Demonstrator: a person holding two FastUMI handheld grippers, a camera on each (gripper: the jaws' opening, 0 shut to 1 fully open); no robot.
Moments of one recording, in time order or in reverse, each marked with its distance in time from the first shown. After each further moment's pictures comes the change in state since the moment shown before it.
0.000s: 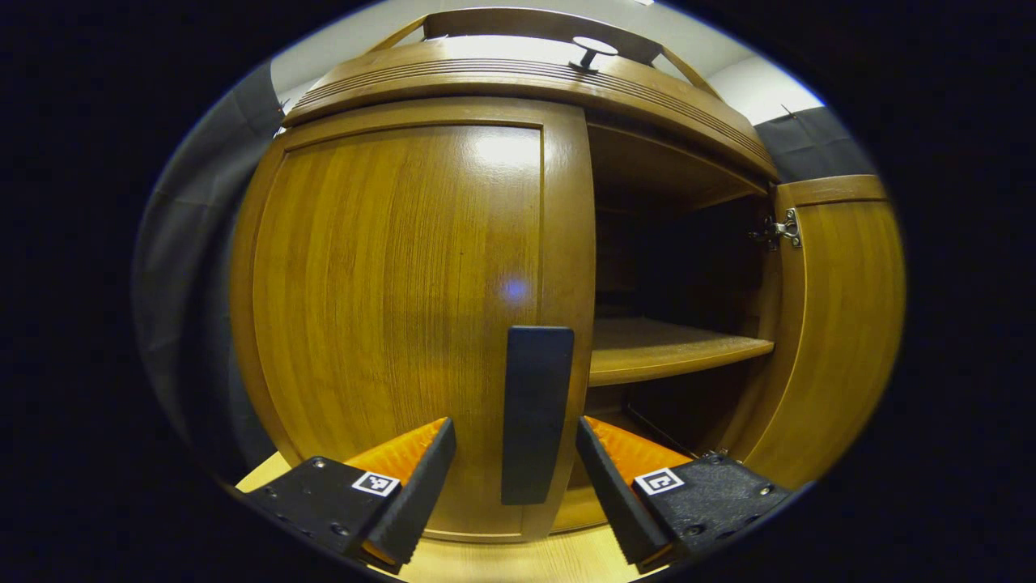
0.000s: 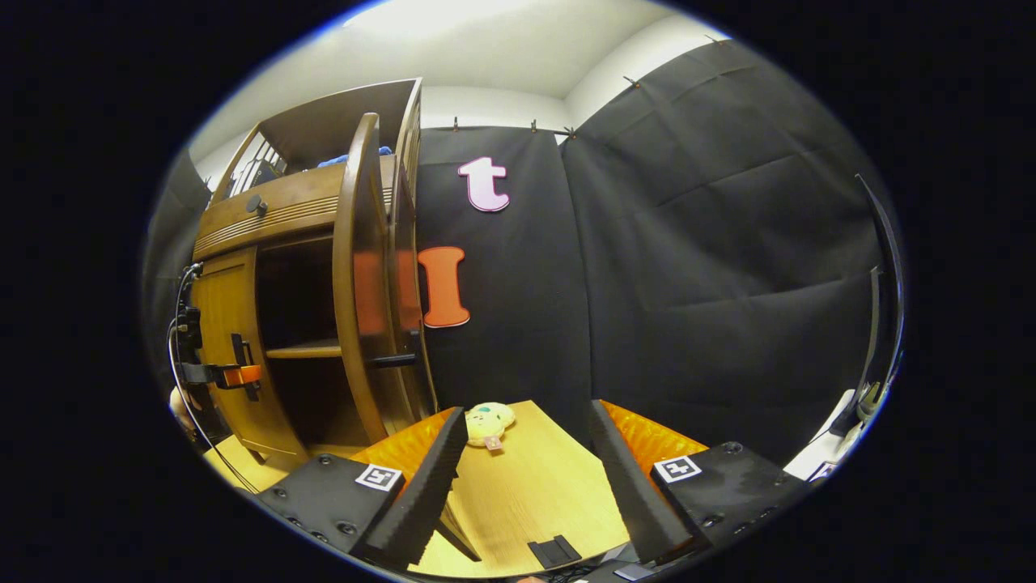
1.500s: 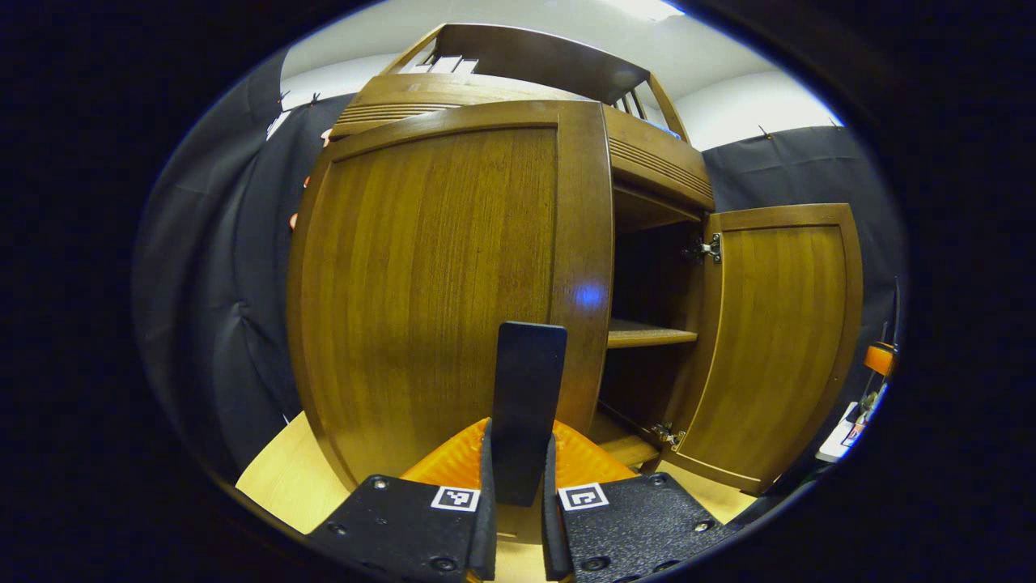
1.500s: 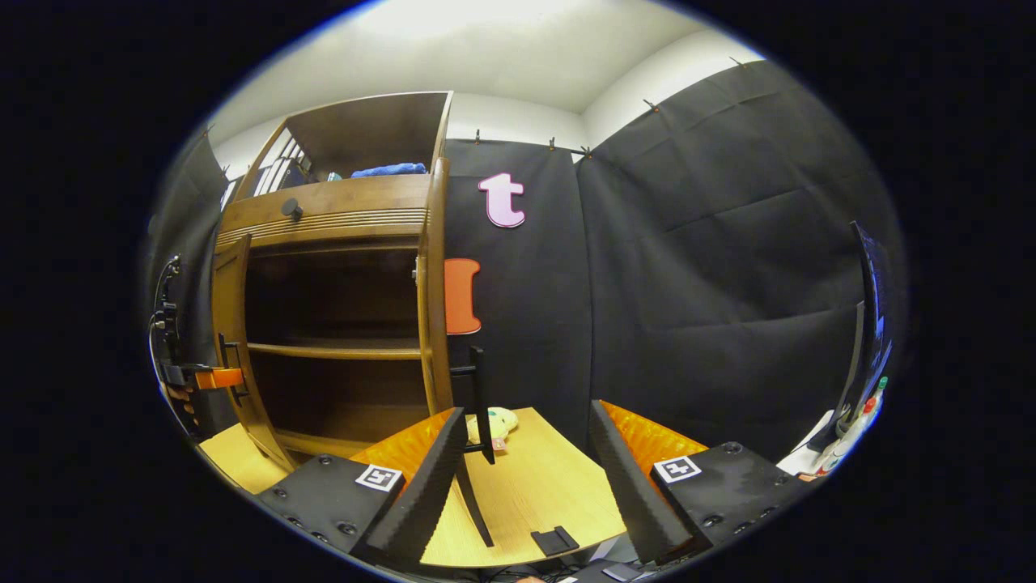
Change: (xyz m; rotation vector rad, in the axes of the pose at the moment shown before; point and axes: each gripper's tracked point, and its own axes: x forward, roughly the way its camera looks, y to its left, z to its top) left arm -0.116 0.016 0.000 -0.039 0.009 -0.169; right arm -0.060 0.039 0.024 -0.083 -0.037 0.011
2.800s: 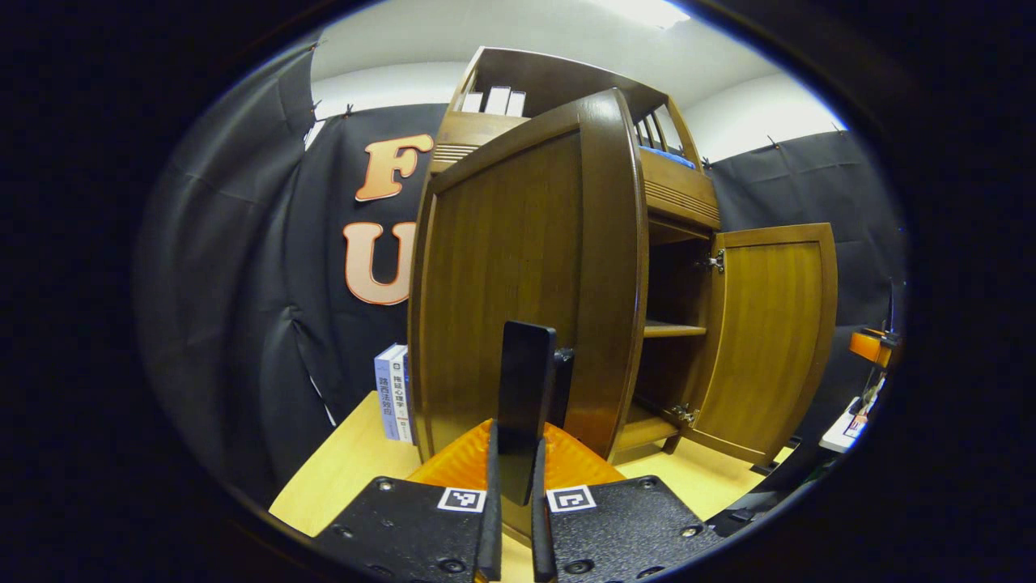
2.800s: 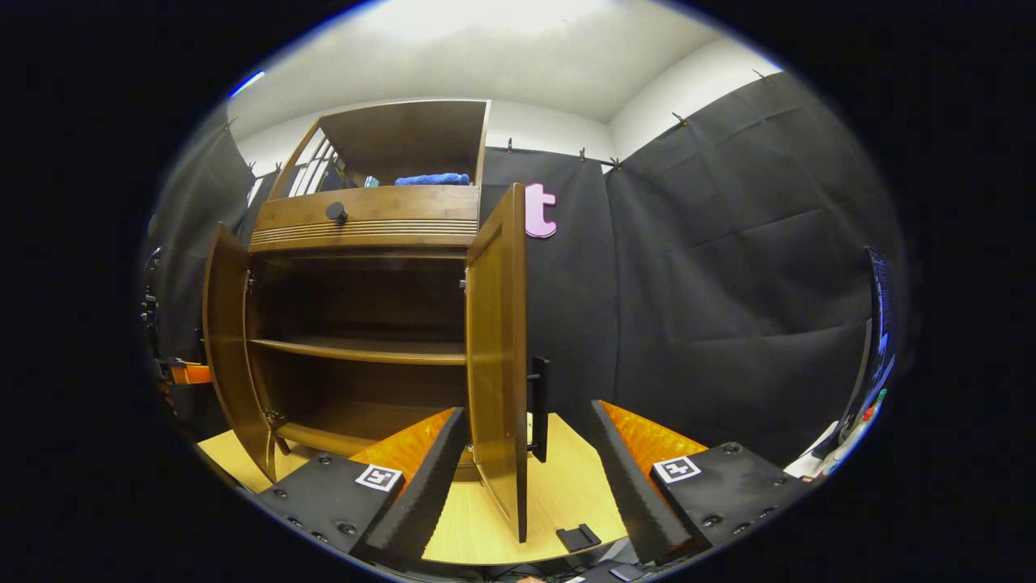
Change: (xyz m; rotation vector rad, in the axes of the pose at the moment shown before) left arm -0.075 0.043 0.016 0.014 -0.022 0.105; right arm -0.024 0.054 0.011 -0.028 -0.023 0.084
